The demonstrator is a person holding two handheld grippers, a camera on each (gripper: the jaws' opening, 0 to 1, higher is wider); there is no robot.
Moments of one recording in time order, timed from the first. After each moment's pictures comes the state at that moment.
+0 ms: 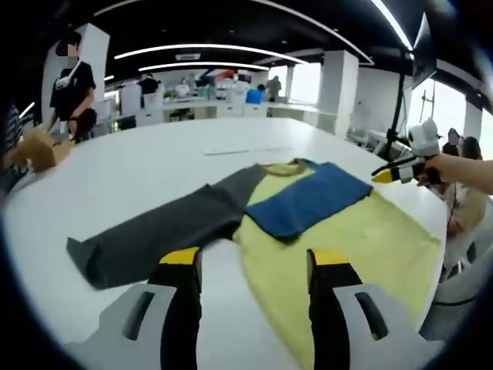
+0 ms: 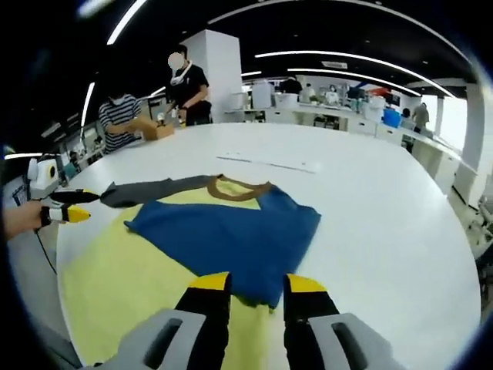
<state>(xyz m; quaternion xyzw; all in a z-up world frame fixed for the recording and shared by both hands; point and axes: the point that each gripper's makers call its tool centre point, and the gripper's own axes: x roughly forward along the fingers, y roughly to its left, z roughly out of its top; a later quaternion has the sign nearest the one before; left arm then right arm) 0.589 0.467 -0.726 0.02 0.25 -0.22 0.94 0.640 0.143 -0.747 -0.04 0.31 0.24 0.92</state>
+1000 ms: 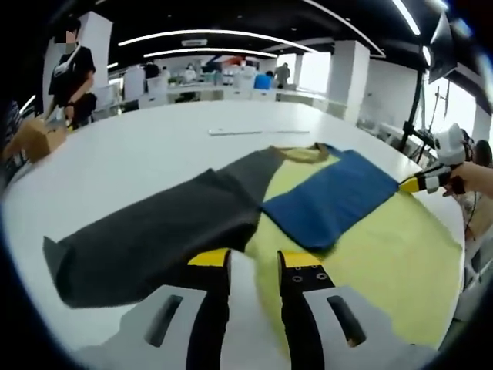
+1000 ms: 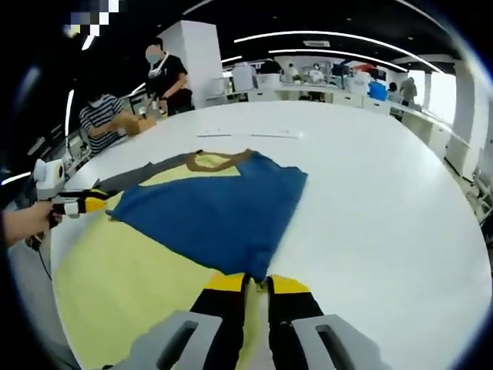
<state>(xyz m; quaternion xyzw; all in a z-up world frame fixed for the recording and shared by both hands) 0.635 0.462 -0.770 0.01 0.29 -0.20 0.93 0.633 0.129 -0.785 -0.02 0.37 0.19 0.91</state>
